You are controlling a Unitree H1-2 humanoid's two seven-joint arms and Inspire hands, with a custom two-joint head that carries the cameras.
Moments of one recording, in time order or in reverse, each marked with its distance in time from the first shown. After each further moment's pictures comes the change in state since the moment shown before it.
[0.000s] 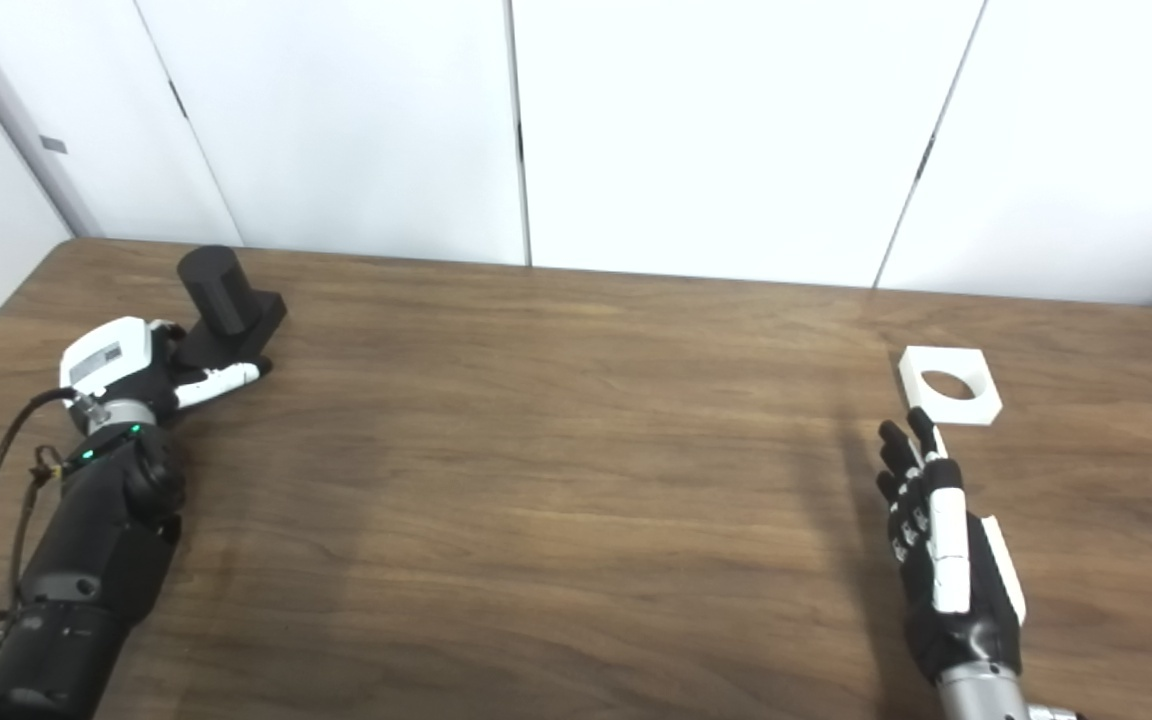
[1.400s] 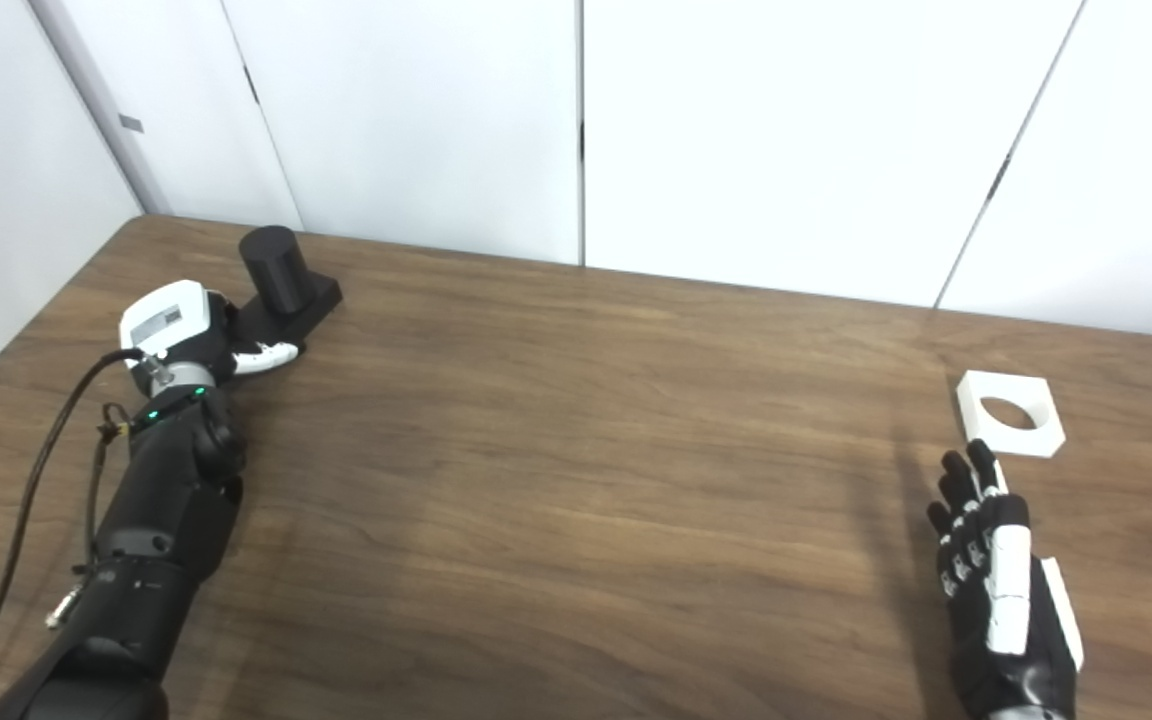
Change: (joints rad) left arm -0.014 -0.051 0.063 -0.013 0.068 0.001 0.029; right arm 0.002 -0.005 -0.010 0.013 0.033 -0.002 0.012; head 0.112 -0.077
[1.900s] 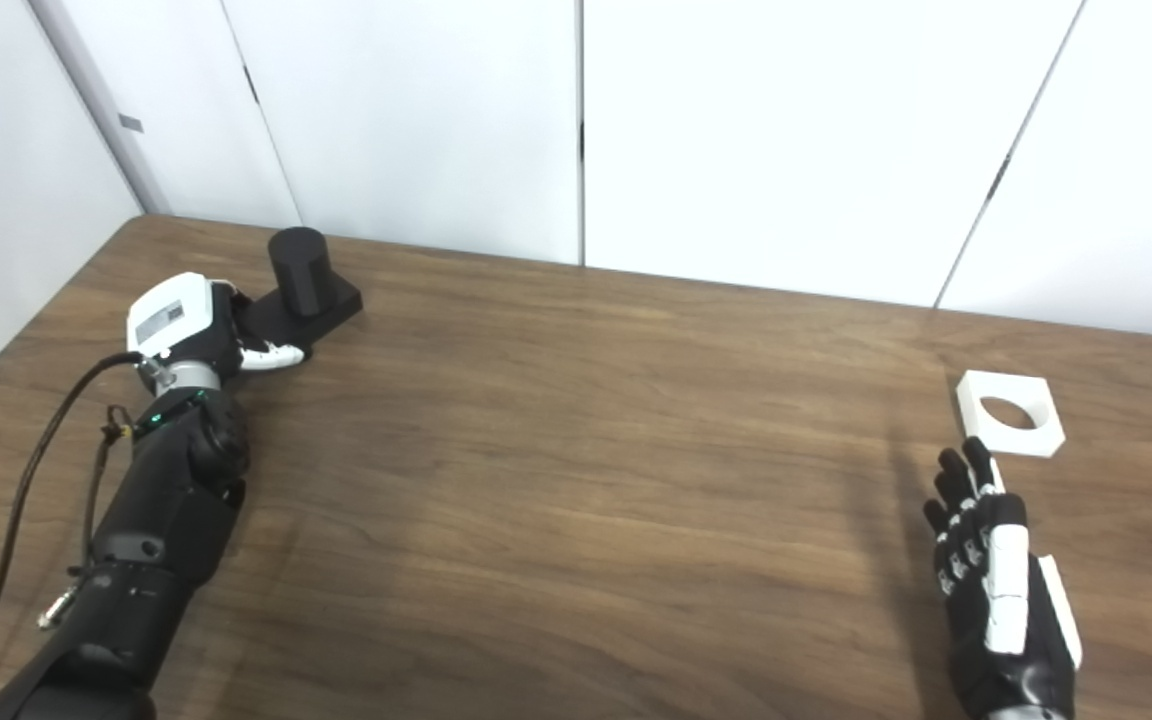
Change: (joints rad) left arm 0.016 0.024 -0.066 -0.025 -0.145 0.000 0.100; right arm 0.001 0.000 0.000 -0.008 0.001 0.000 0.014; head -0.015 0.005
